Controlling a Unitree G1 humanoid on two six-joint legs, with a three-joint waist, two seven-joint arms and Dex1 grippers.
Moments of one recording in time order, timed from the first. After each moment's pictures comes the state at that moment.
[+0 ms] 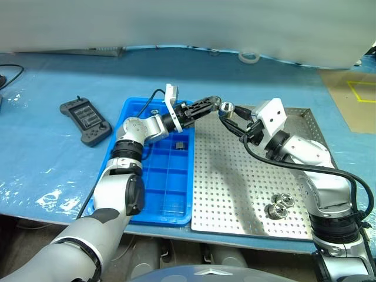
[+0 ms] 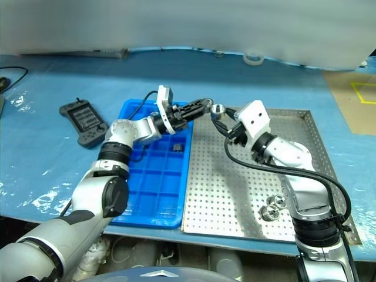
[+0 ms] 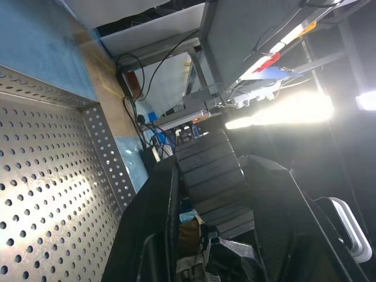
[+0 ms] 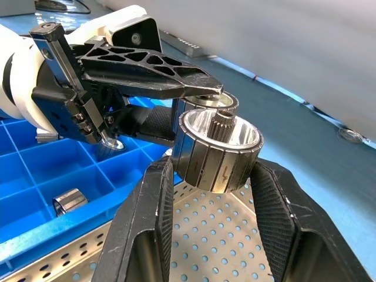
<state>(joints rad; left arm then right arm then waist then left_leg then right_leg) -1.01 0.03 0.35 0.78 -0.76 1.04 -0.85 -0.31 -0.52 -0.02 -0.47 0.24 0.53 0.57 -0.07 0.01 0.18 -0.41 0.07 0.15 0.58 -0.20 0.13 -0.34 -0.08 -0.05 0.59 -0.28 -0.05</state>
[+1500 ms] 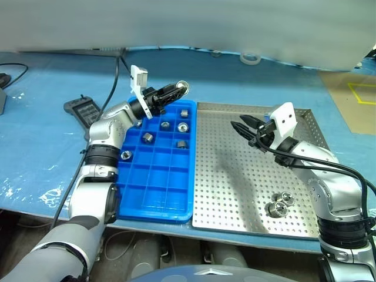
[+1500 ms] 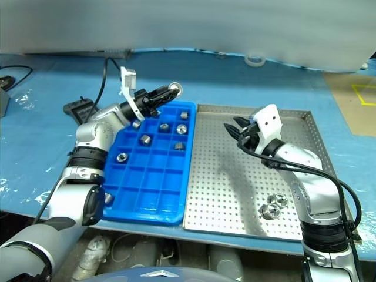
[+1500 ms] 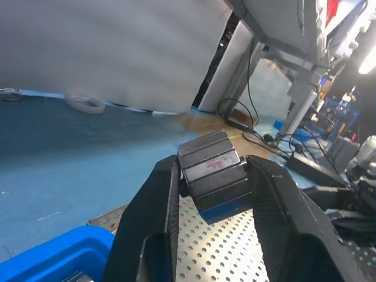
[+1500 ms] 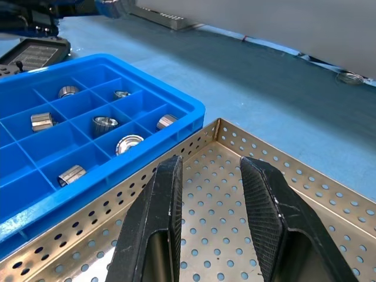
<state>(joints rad) -0.91 0.24 0.18 0.58 -0.51 0.43 -0.98 -0.26 -0.53 -0.10 -0.45 0.37 0.65 0.53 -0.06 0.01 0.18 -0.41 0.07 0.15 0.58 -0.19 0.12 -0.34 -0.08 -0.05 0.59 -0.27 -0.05</state>
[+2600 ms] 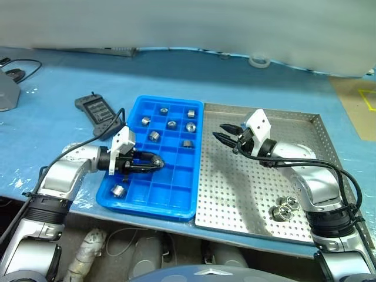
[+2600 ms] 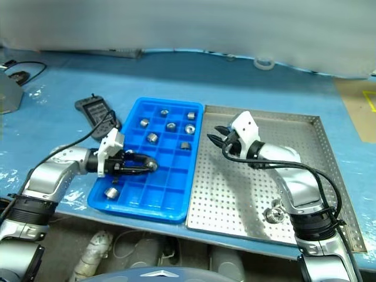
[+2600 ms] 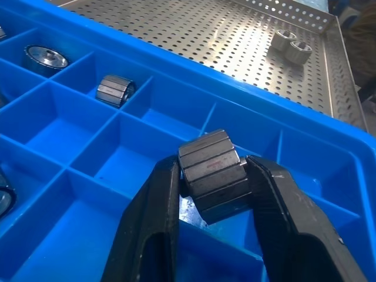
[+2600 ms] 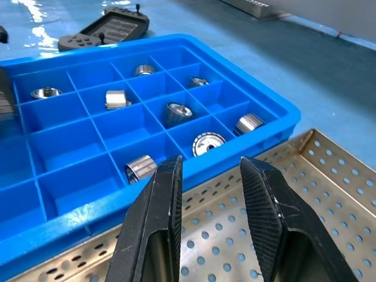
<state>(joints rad) -0.38 0.65 -0.08 0.05 -0.40 0.39 -1.29 -0.33 -0.54 0.07 -0.31 0.30 0.54 0.66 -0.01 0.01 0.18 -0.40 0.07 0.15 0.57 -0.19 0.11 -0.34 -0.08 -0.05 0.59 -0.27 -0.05</state>
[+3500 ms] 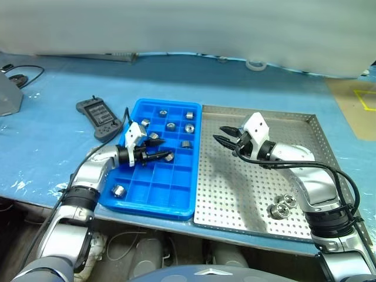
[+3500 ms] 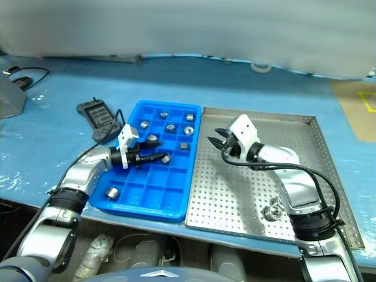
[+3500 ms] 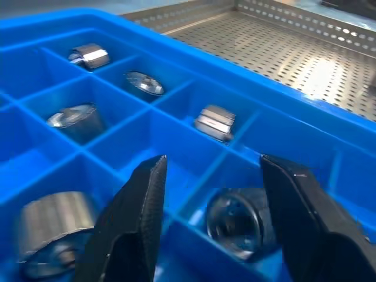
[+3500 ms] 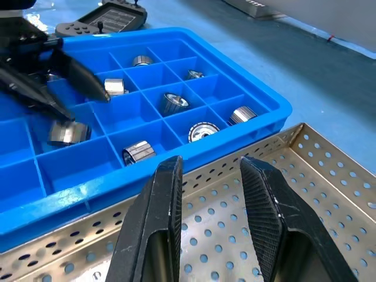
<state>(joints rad) -0.55 0.45 -0.04 0.55 -0.34 0.13 -1.13 -0.31 -0.55 0.08 -0.29 0.26 0.50 0.67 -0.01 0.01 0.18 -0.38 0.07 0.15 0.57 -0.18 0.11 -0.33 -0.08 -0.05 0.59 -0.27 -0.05</state>
